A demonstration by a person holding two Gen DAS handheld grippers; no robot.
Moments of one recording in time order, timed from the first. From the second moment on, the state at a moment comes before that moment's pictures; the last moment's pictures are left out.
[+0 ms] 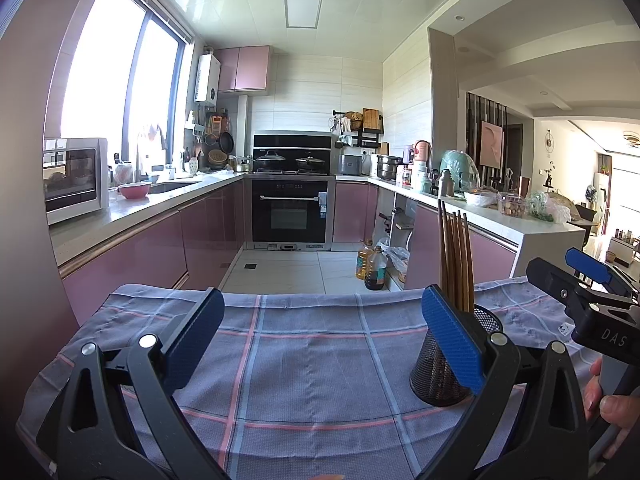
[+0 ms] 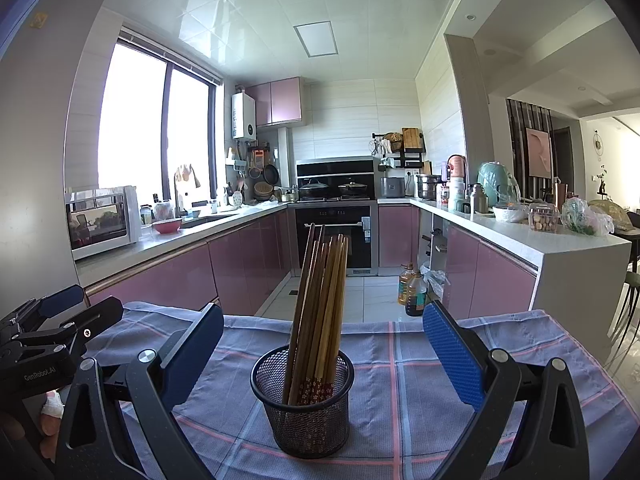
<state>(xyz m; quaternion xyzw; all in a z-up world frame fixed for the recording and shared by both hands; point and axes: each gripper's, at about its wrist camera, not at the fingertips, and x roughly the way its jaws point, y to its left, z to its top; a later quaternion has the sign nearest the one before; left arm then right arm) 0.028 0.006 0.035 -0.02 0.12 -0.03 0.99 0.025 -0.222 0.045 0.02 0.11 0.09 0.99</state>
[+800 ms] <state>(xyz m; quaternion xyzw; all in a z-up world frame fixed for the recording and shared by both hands) 0.028 0.005 0.035 -0.02 0.12 -0.03 0.99 0.025 -0.221 0.043 0.02 0.11 0.09 0.99</state>
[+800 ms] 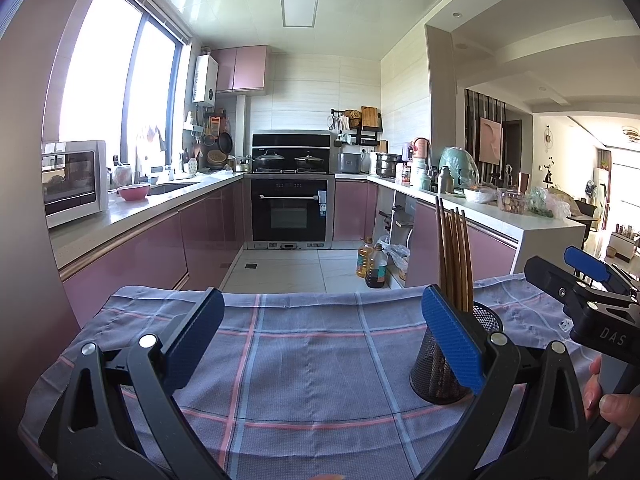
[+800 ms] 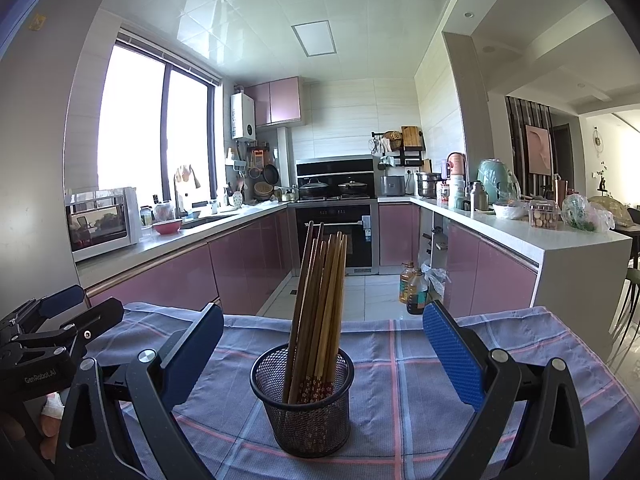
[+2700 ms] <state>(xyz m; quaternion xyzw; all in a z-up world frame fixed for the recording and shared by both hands) 0.021 0.016 0.031 -0.01 0.12 -0.03 0.99 0.024 -0.217 0.036 0.03 0.11 0.08 0.99</state>
